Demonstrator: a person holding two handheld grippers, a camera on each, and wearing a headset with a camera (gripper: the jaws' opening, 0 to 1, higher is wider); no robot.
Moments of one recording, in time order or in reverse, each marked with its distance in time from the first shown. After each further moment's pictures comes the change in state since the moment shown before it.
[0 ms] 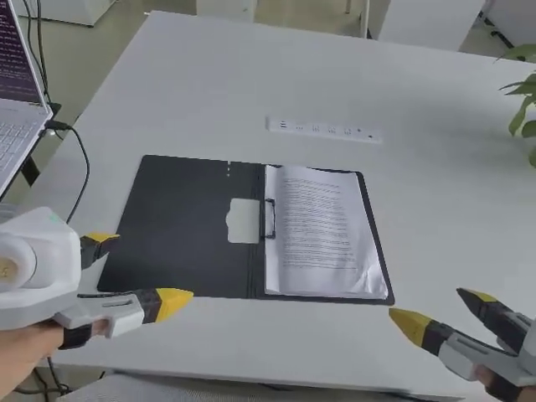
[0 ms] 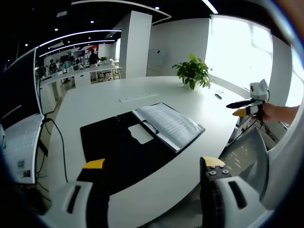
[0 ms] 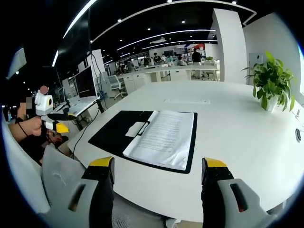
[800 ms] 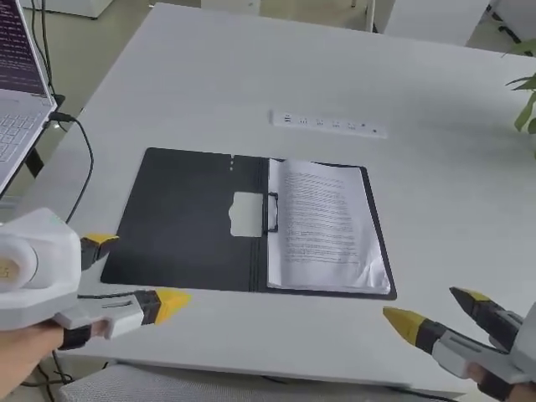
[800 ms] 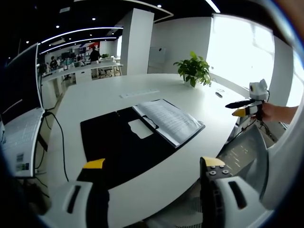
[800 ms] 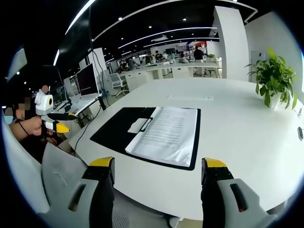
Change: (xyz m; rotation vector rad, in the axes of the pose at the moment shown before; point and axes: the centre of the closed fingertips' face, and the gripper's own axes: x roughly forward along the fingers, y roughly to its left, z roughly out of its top) left arm -0.003 -0.001 -0.013 -0.012 0.024 0.006; right arm 0.006 0.008 -0.010 0.002 0.025 0.020
